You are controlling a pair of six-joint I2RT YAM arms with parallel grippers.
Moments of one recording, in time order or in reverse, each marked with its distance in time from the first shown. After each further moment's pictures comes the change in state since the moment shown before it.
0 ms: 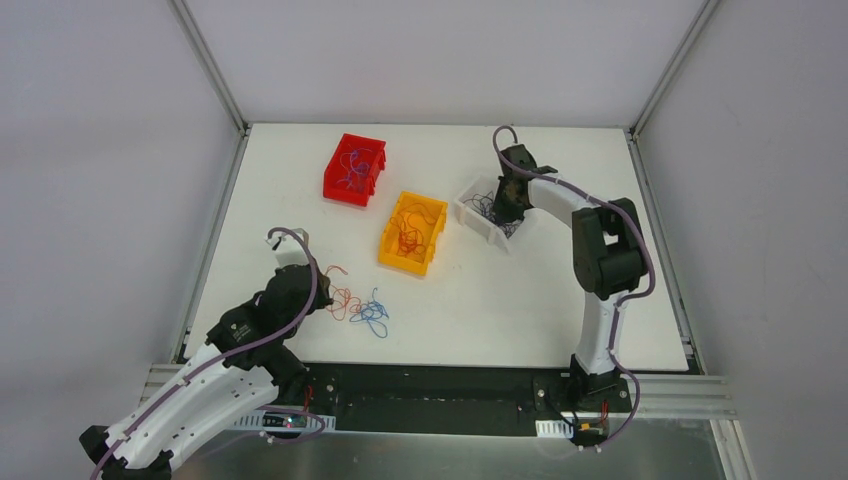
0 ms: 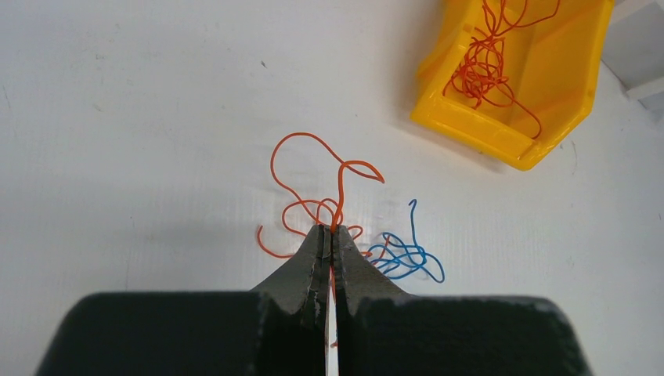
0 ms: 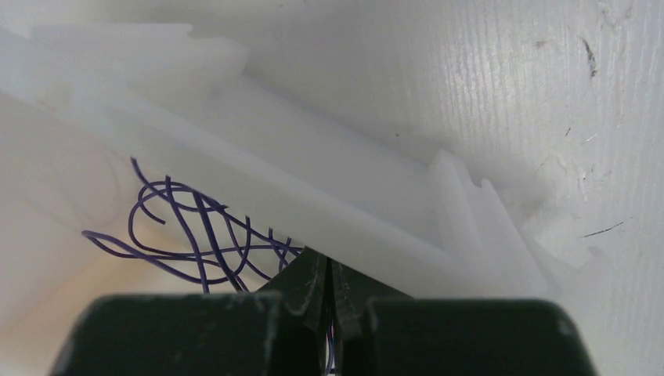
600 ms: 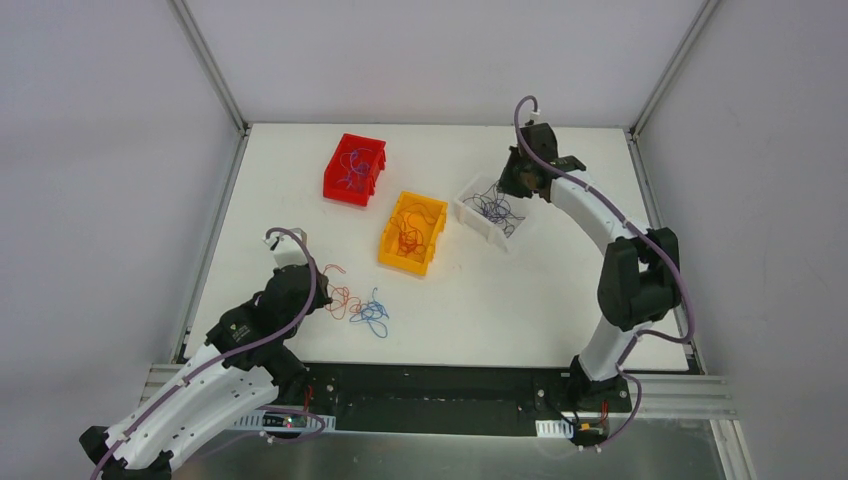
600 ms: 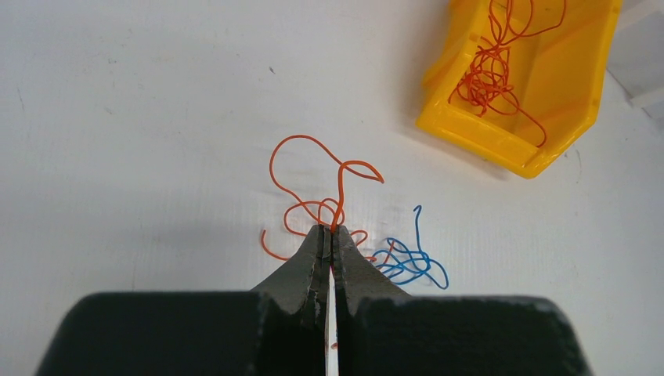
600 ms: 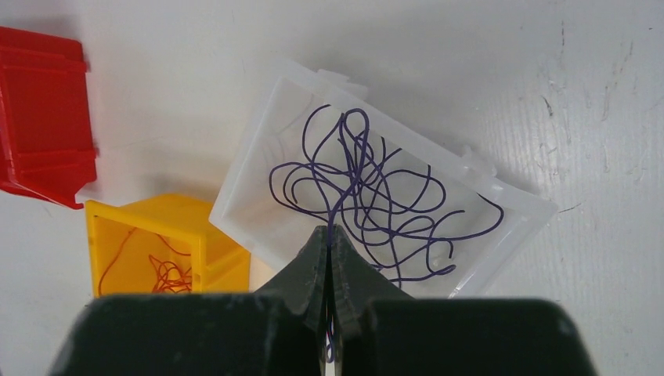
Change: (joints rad) left arm 0.000 -0.001 0.000 0.000 -0.021 0.000; right arm -0.019 -0.257 -0.002 0.022 -0.043 0.028
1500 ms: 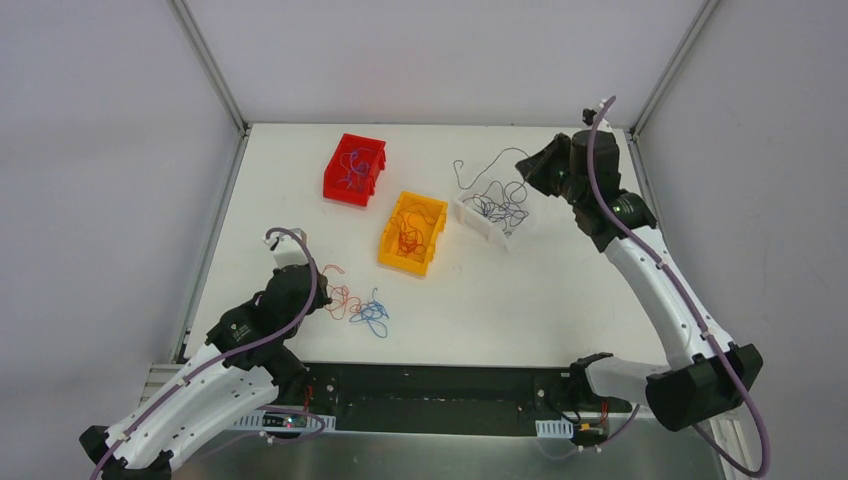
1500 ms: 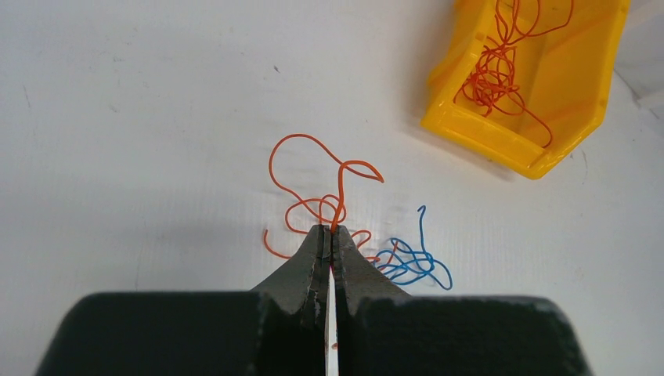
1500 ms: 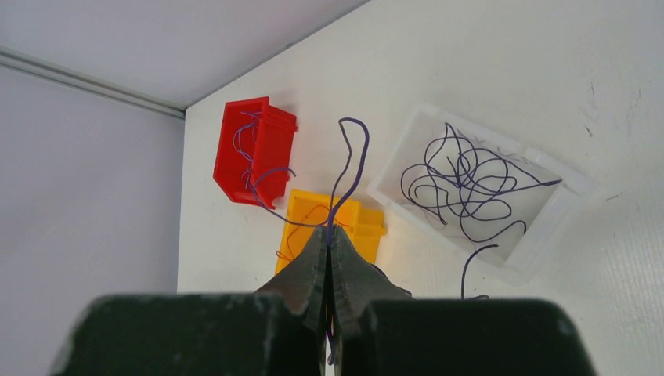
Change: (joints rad) left arm 0.000 0.002 0.000 -0.008 -0.008 -0.002; right arm 0.044 -0.546 -0.193 0.066 0.014 0.151
